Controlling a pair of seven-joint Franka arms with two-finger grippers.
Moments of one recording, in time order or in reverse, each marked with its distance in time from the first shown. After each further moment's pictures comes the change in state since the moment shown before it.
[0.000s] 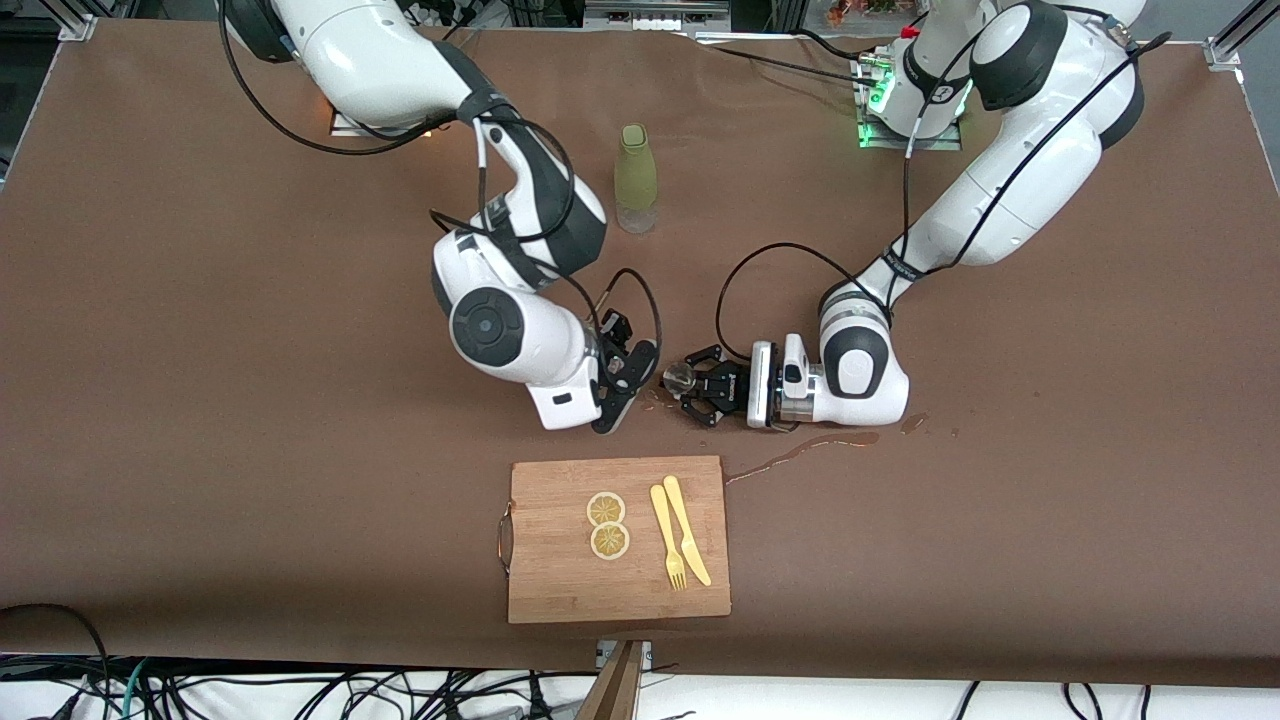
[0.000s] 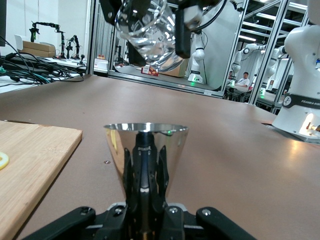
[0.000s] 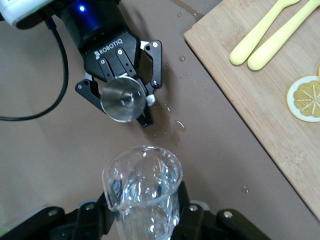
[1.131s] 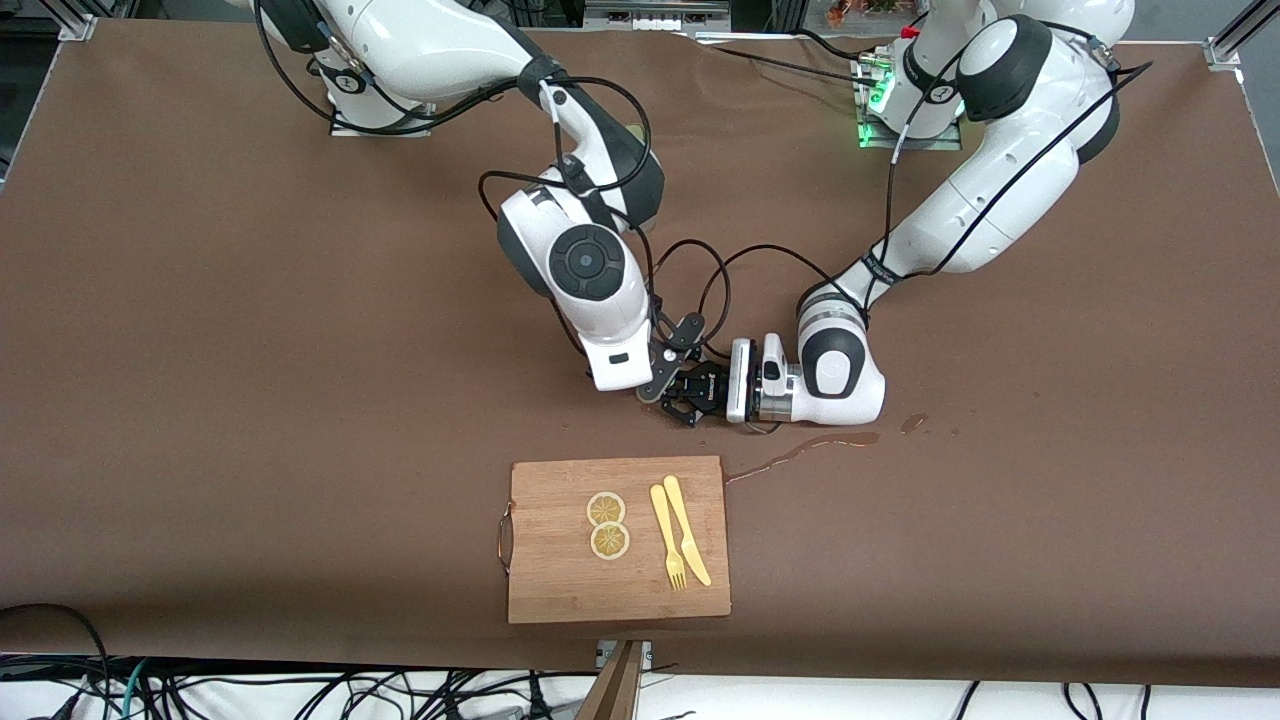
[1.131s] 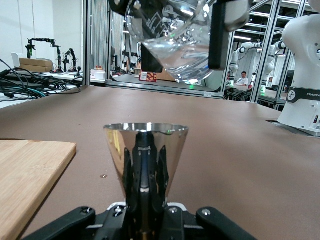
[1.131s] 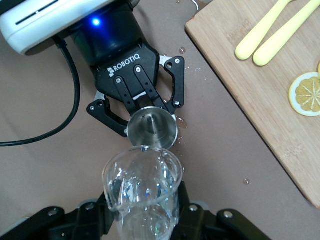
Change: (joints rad) left arm -0.020 0.061 -0.043 0.052 0.000 0.027 0.082; right arm 0.105 0.000 -0.002 0.000 -0.187 0.017 0.156
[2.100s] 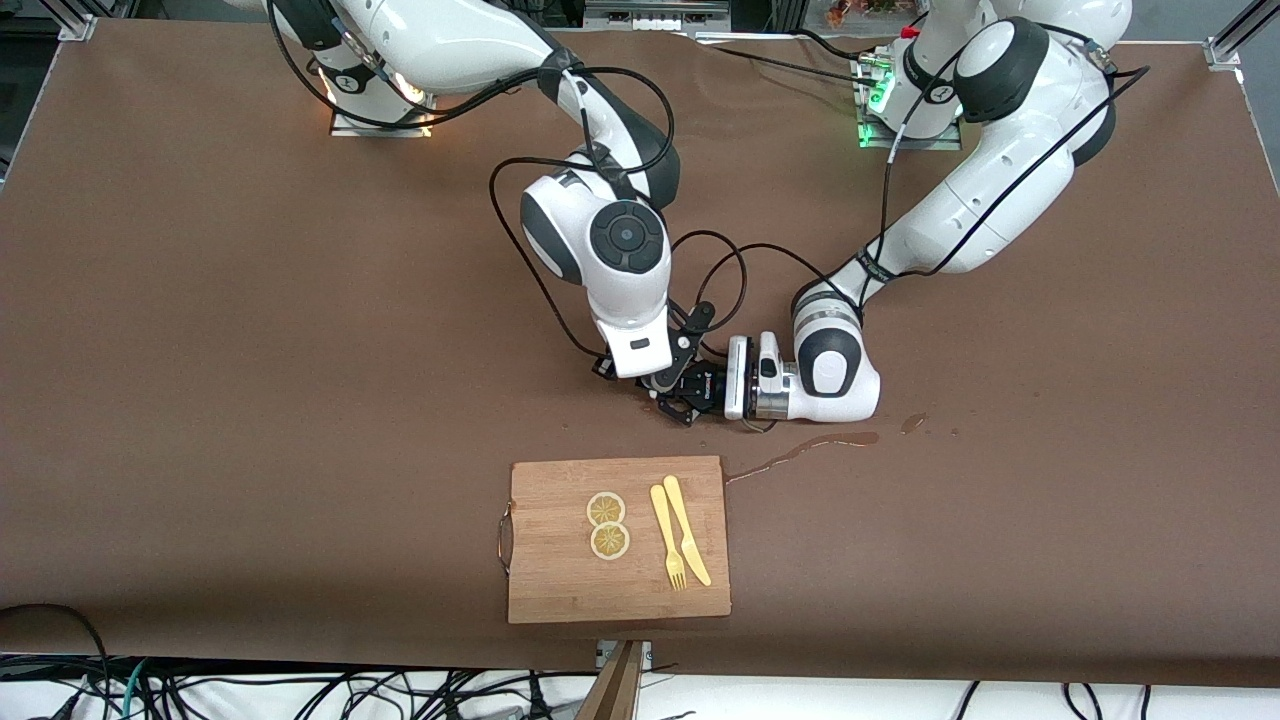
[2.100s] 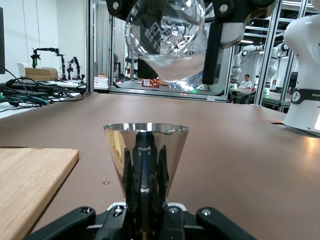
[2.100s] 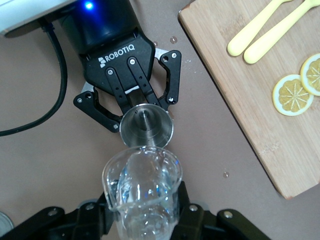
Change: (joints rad) left arm -0.005 0.007 -0.002 0.002 -0.044 0.000 0.053; right arm 0.036 0.004 0.000 -0.001 -0.145 -0.007 0.005
